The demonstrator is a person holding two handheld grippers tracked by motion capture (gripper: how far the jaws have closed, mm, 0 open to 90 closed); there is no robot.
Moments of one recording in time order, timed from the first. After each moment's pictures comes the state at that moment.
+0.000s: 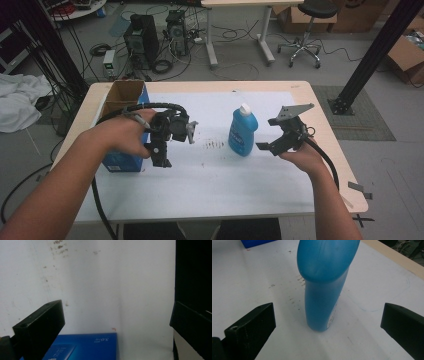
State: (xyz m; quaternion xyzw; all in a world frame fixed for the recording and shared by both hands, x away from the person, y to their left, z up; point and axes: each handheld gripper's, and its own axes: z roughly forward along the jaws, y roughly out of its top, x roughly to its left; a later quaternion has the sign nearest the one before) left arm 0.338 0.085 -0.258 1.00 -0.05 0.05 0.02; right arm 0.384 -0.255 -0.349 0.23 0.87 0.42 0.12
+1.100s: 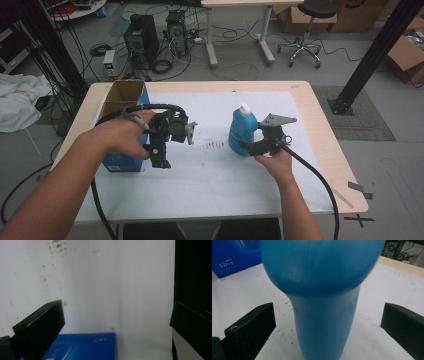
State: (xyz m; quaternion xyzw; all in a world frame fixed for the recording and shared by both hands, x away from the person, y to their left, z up) left arm 0.337 0.088 -0.260 1.00 -0.05 0.05 0.02; right arm 0.391 -0.215 -0.404 0.31 0.80 0.49 0.16
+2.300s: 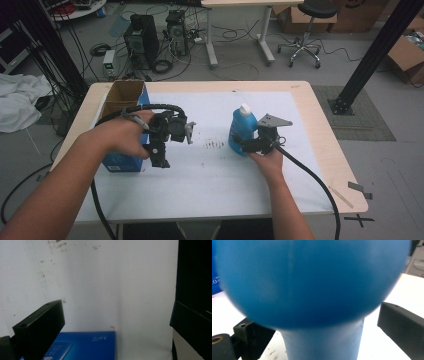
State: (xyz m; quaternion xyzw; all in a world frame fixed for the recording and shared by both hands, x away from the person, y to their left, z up) left arm 0.340 0.090 -0.265 1.00 -0.04 0.05 0.01; right arm 0.397 -0.202 -0.417 0.33 0.76 0.53 0.18
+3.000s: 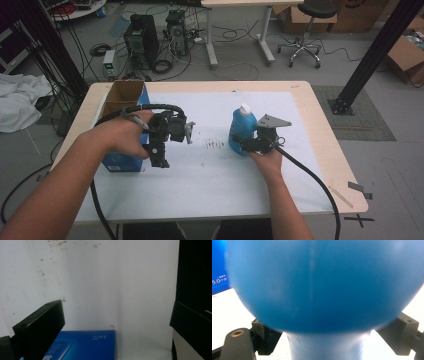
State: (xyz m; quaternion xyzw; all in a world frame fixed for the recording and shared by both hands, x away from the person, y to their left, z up) left arm 0.341 0.090 -0.265 1.00 -0.04 0.05 0.01; right arm 0.398 -0.200 -0.419 0.31 0.76 0.54 0.18
